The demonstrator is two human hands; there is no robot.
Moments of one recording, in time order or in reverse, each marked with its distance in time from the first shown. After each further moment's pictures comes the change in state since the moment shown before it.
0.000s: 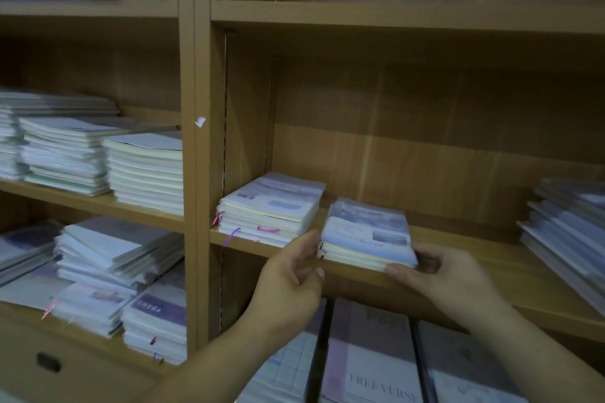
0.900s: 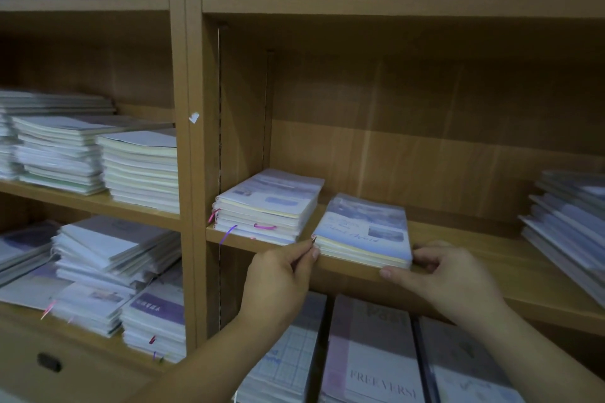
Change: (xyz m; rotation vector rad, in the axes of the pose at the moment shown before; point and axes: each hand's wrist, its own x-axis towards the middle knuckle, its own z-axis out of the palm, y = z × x) left_hand 0.018 -0.029 0.003 0.248 0.213 0.174; right_hand -0.006 -0.005 0.002 -0.151 0.100 -0.030
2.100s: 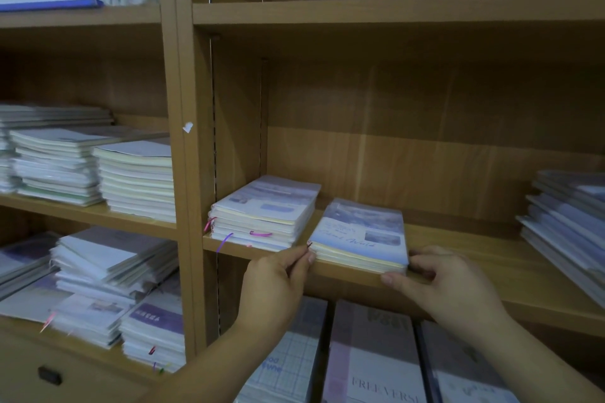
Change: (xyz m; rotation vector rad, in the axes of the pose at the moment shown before) left_hand 0.002 -0.001 0.001 0.046 0.031 0.012; right_hand -0.001 0.011 0.001 -0.125 0.029 -0.166
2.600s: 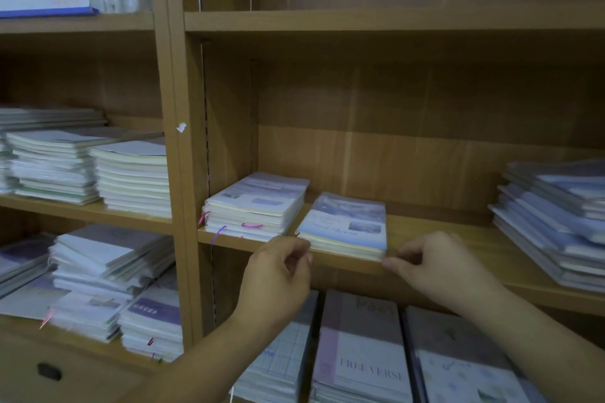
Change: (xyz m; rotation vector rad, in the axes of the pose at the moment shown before) left_hand -0.017 0.030 -0.008 0.027 -0.063 0.056; right_hand -0.003 -0.010 -0.031 -0.141 -0.125 0.064
